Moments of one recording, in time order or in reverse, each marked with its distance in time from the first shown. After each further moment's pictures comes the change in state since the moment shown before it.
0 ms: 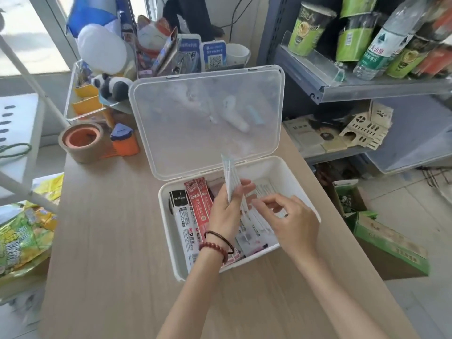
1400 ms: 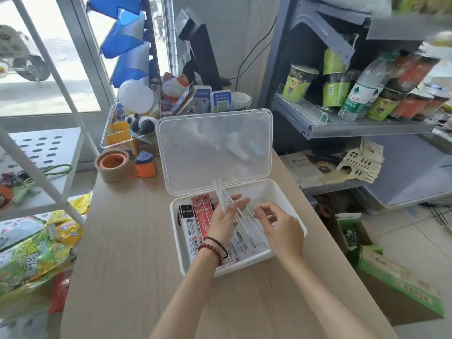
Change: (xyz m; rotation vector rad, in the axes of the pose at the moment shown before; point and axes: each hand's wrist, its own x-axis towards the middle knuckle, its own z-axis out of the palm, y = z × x) left_hand -0.004 0.006 -0.002 -0.088 0.002 -0.047; right_hand 0.006 0.002 0.002 0.021 -0.063 0.074
